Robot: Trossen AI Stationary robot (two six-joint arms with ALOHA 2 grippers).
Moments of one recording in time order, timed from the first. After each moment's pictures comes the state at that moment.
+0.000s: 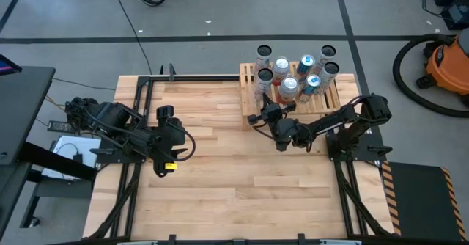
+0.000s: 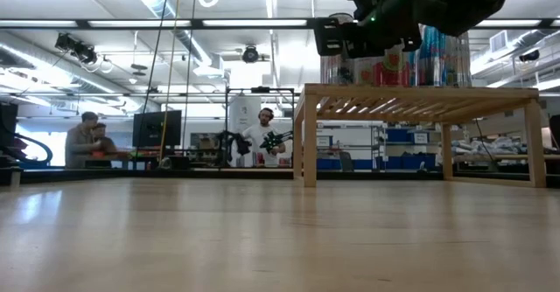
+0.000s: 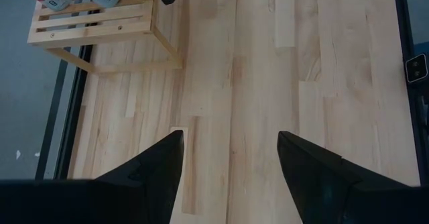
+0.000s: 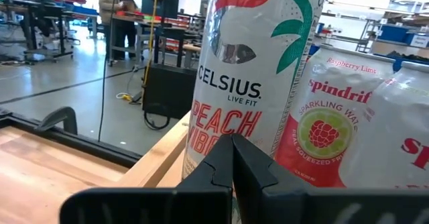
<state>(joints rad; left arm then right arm) -0.47 1.50 2.02 -1.57 -0.45 -0.37 0.11 1.62 0.75 1.00 1.39 -0.24</state>
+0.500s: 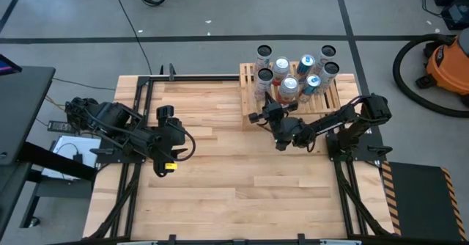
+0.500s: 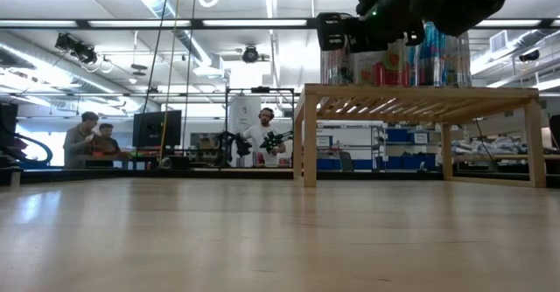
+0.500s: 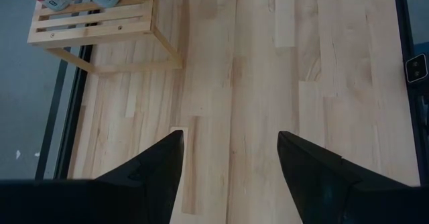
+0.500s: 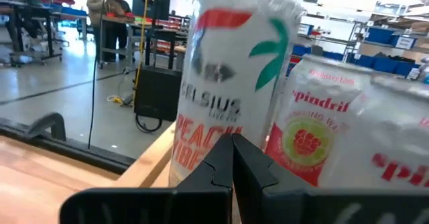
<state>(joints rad) -0.47 1.50 2.02 -1.57 -0.45 -0.37 0.11 1.62 0.75 1.10 1.42 -0.35</state>
